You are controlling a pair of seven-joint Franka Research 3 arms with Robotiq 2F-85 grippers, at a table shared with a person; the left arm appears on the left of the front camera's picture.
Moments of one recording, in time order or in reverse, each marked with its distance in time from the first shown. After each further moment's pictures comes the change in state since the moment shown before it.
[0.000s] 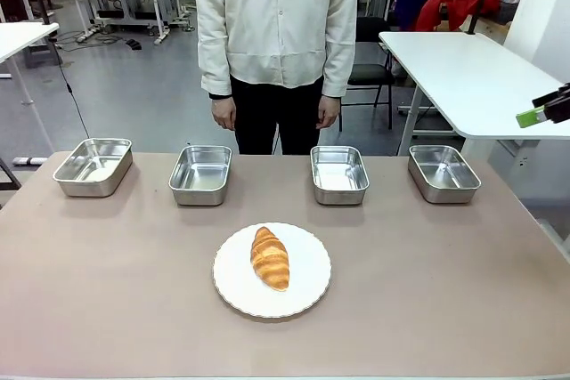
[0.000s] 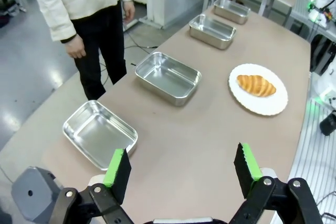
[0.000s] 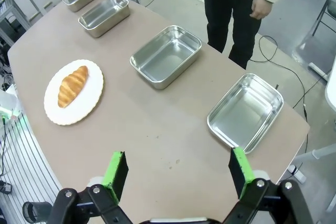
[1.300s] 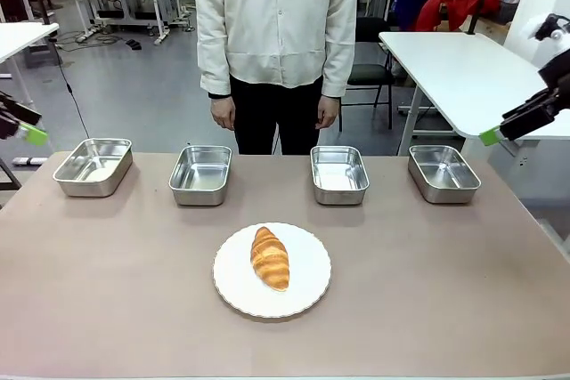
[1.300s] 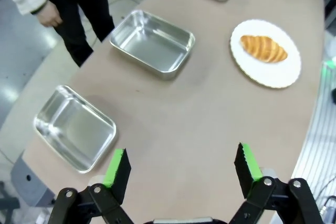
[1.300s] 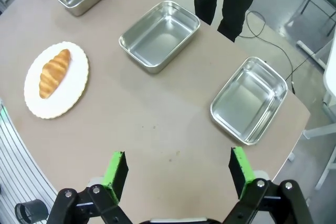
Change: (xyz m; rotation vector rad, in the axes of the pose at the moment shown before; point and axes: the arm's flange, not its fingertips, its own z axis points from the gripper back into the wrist) left arm 0.018 -0.024 -0.098 -0.016 0.260 -0.048; right arm 0.013 0.037 -0.042 -0.100 0.145 0.016
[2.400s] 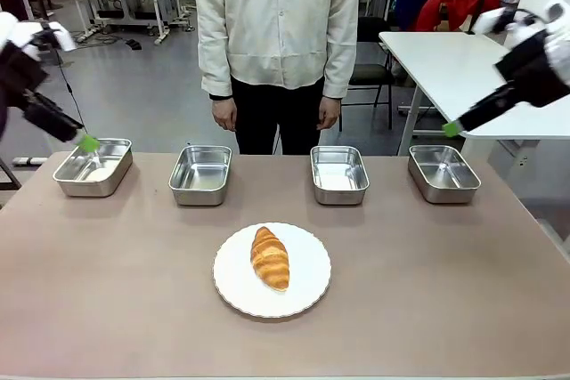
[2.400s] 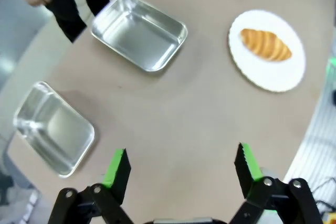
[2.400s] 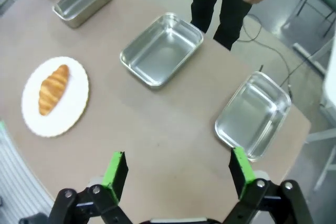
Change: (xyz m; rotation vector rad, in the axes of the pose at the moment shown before) left arm 0.044 -0.024 -0.055 0.002 0.163 0.047; right arm 0.028 0.018 -0.016 -0.027 -0.007 -0.004
